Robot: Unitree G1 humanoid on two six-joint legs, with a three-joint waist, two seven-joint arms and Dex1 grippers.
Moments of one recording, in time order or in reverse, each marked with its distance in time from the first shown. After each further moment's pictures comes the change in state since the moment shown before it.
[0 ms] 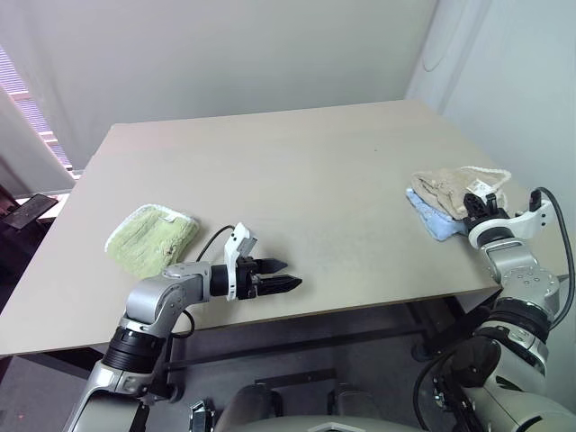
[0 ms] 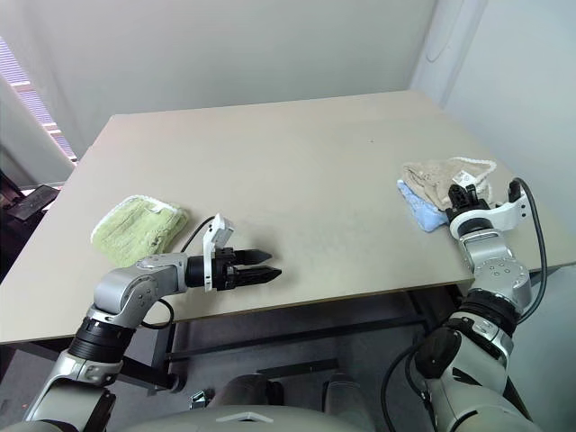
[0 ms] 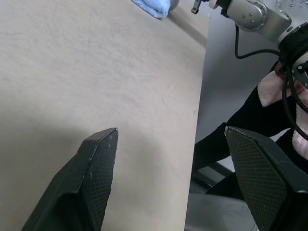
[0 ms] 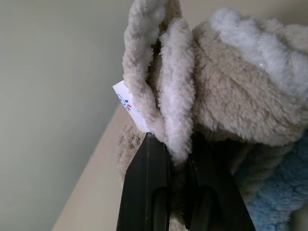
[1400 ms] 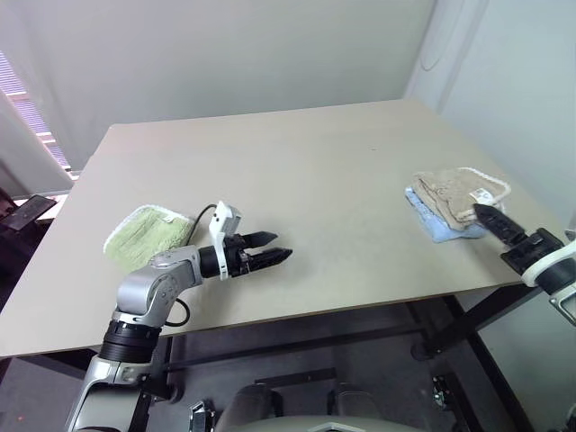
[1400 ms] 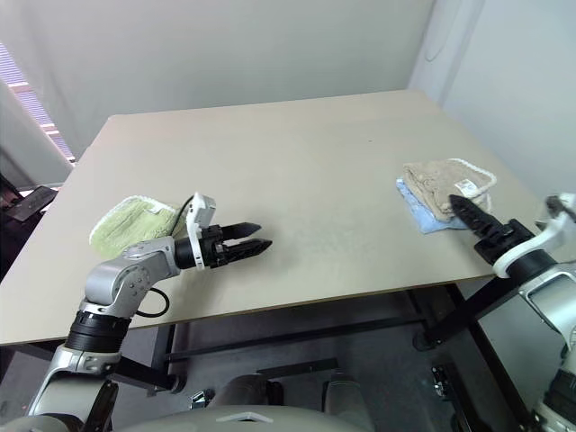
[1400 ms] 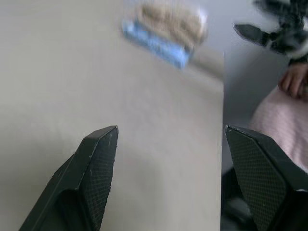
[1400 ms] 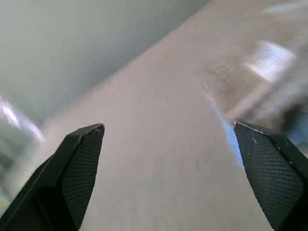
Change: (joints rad) left arm -0.020 -0.002 0.121 0.014 -0.012 -0.176 -0.023; right arm 0.560 -0.247 0.152 -0.872 0.271 0.272 0.166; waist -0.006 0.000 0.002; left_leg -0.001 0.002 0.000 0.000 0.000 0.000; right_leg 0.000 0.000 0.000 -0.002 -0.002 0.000
